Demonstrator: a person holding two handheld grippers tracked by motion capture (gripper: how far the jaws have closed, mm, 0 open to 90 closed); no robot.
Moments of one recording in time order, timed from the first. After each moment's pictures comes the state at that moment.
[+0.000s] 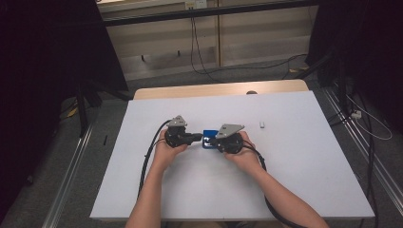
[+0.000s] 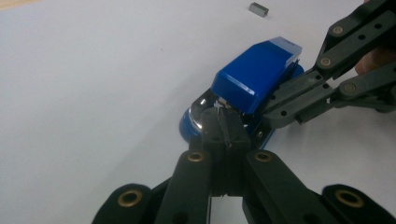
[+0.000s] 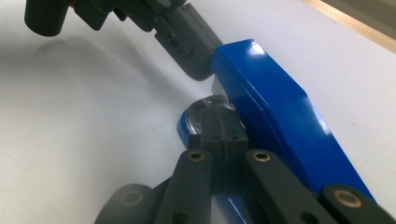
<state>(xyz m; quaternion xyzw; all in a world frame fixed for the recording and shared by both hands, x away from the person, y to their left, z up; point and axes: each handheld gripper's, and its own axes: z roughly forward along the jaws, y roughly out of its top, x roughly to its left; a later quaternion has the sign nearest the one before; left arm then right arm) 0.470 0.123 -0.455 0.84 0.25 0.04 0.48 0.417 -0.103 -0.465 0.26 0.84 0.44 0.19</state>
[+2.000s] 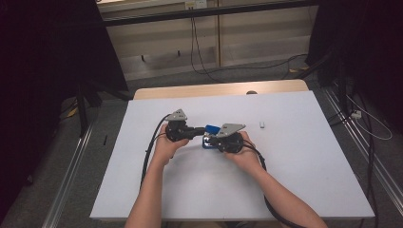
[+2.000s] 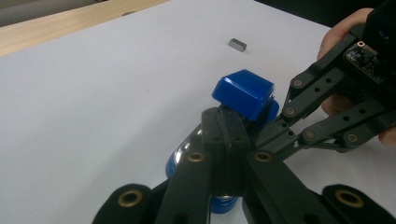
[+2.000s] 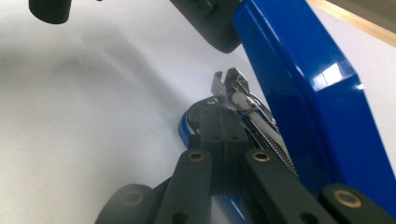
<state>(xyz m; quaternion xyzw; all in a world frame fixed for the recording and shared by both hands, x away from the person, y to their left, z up) 0.475 0.116 -0.434 0.83 0.22 0.03 0.51 0.418 -0.105 -0.466 0.26 0.84 0.44 0.18</state>
